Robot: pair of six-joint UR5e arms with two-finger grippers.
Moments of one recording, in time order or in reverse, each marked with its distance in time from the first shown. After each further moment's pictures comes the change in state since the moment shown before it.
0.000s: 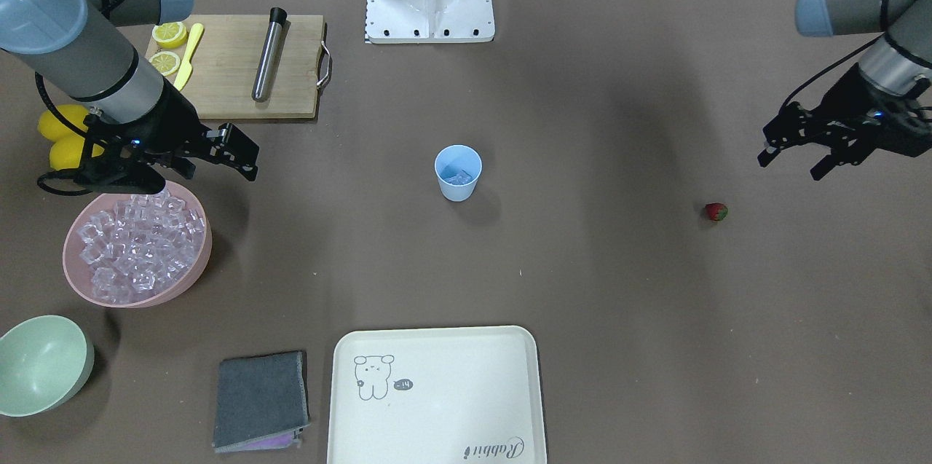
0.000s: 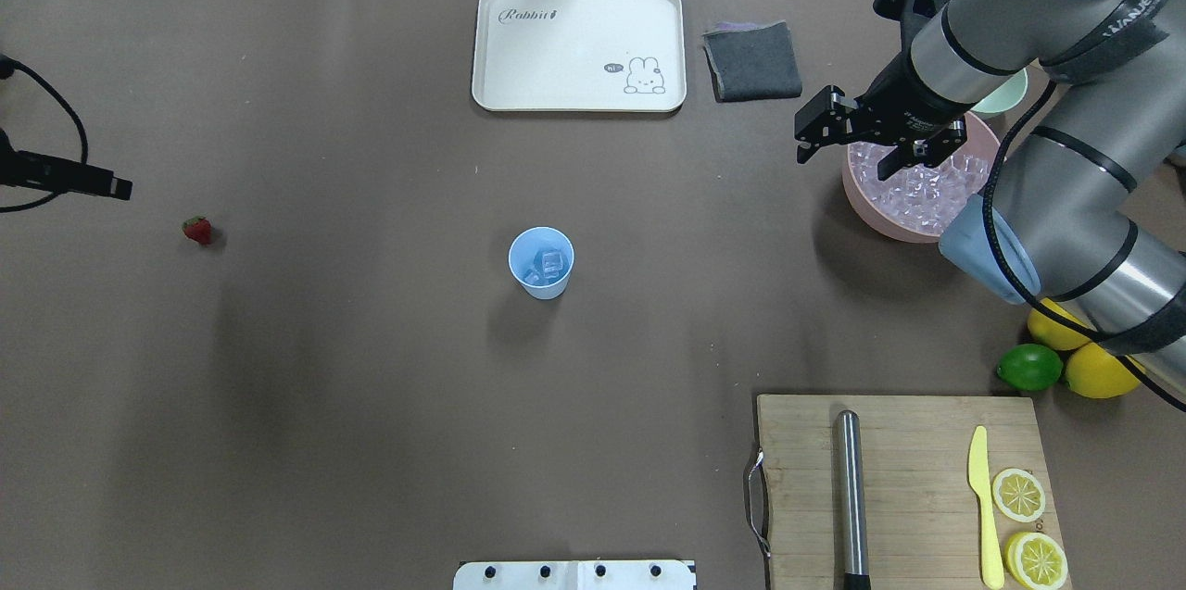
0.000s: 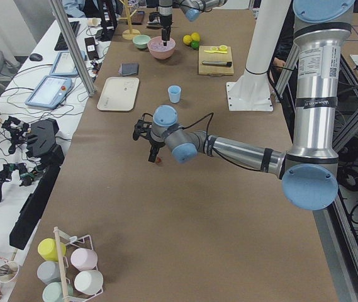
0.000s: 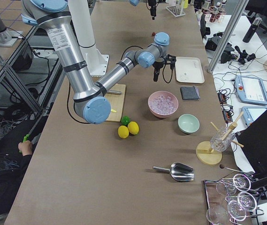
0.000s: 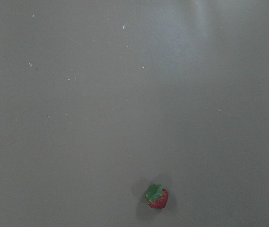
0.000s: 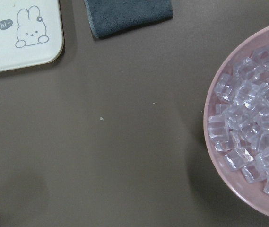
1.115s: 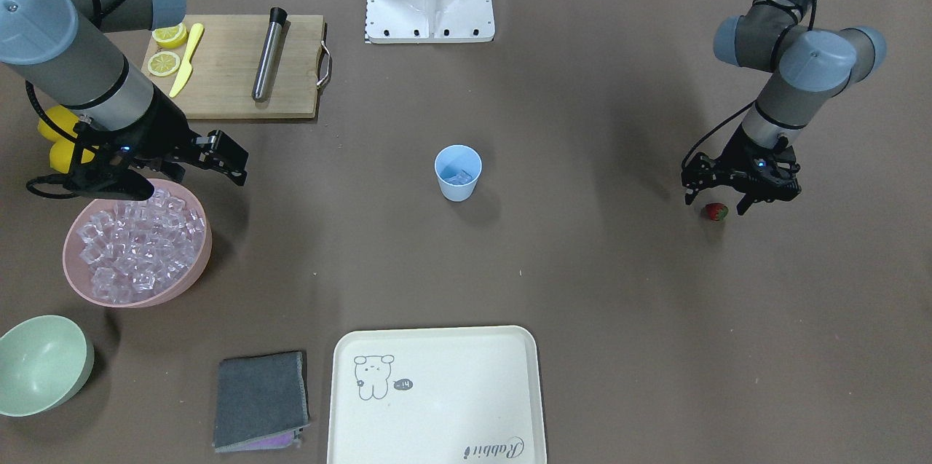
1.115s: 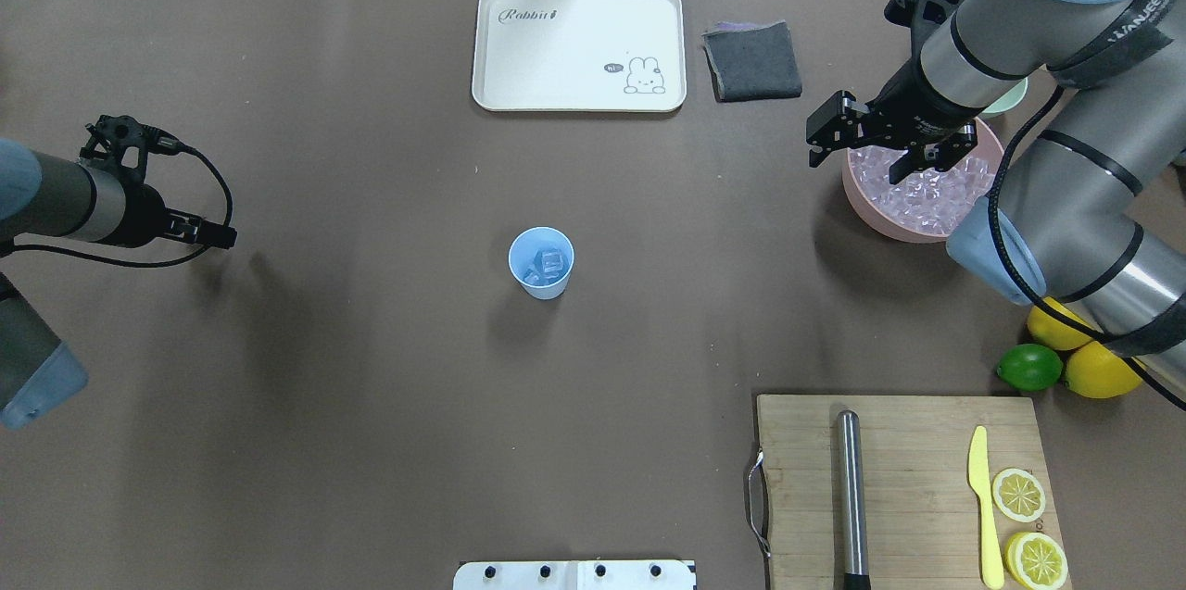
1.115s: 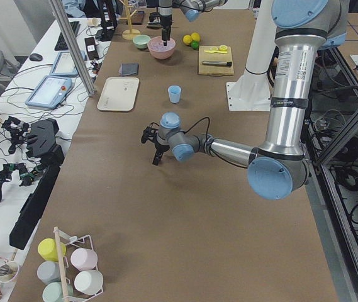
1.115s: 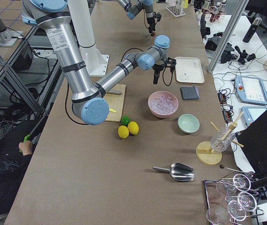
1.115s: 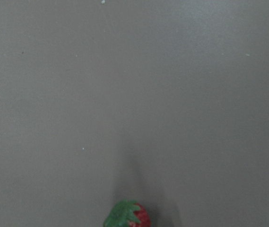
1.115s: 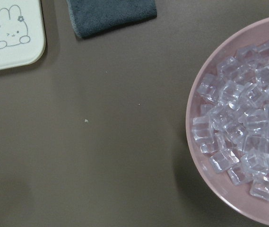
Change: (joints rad) left arm 0.207 -0.111 0.180 -0.016 0.228 -0.007; right arm 0.002 -0.013 -0.012 0.000 -0.002 -0.003
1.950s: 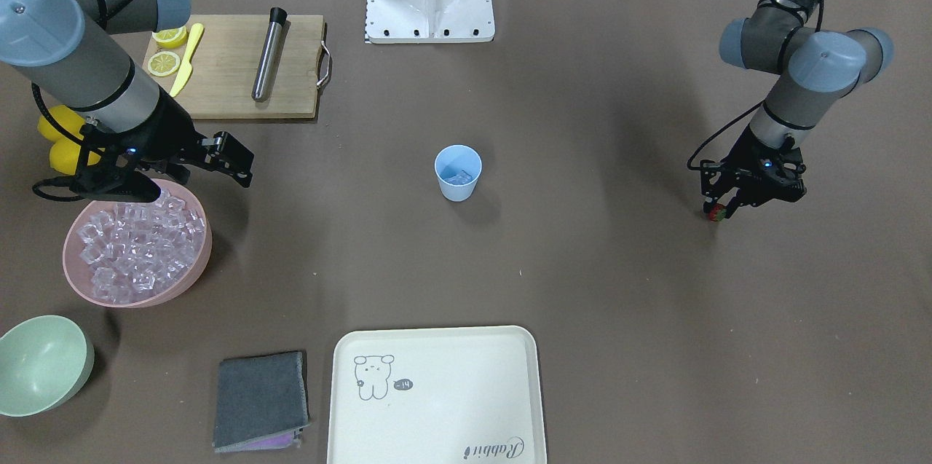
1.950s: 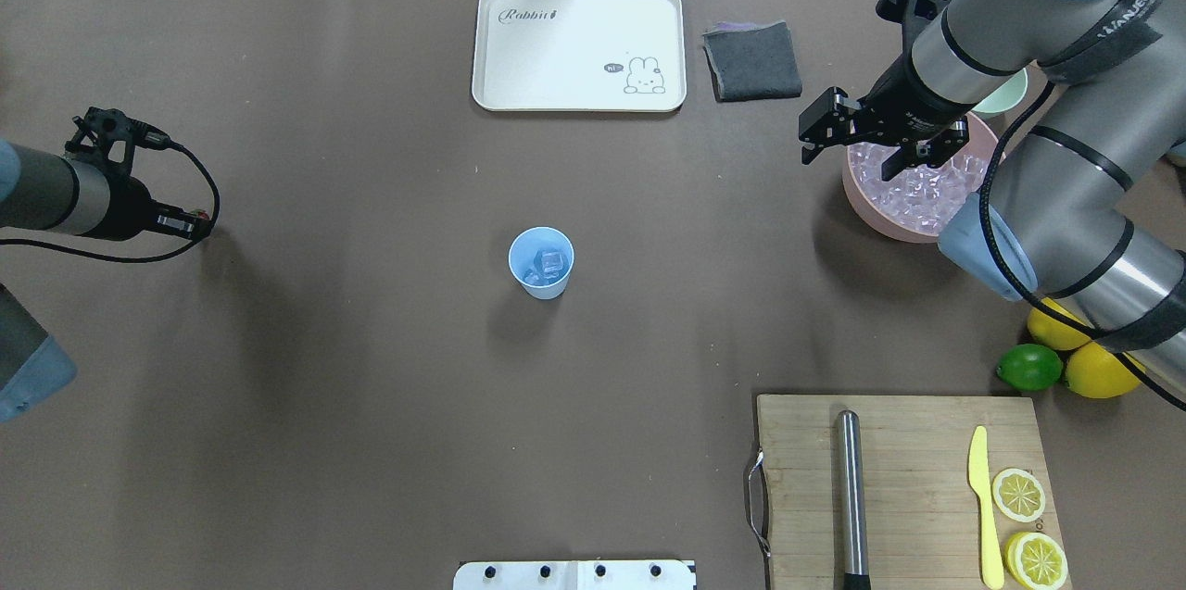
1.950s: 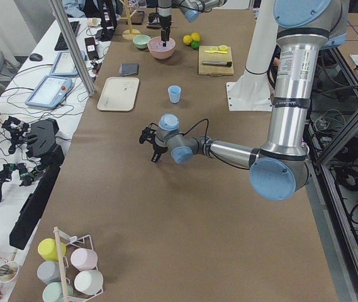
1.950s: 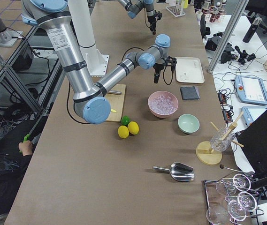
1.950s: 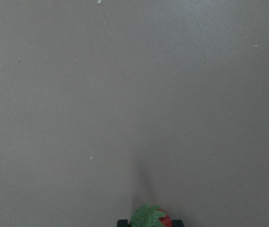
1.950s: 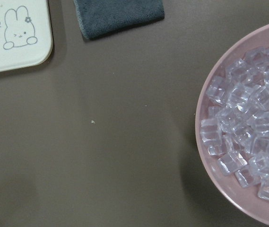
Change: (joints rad) left arm -0.046 0.007 -0.003 -0.030 -0.015 0.063; right arm -0.002 0.014 -0.007 0.000 -0.001 0.001
